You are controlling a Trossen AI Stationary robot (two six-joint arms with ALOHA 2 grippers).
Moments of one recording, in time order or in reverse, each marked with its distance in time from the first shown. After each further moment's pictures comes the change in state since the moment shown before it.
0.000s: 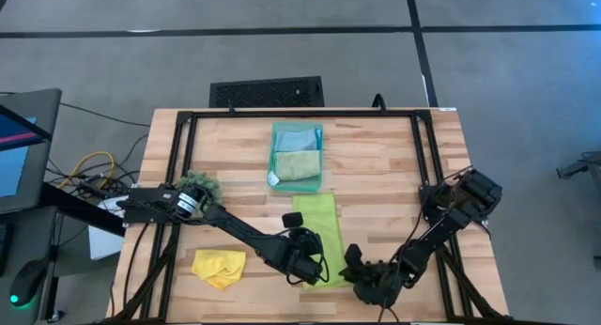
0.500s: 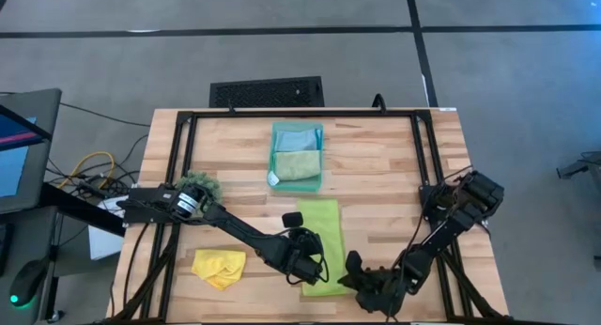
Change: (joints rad) left arm 0.000 0.000 0.000 -0.008 -0.001 0.012; right arm 0.045 0.000 0.054 0.009 0.041 -0.075
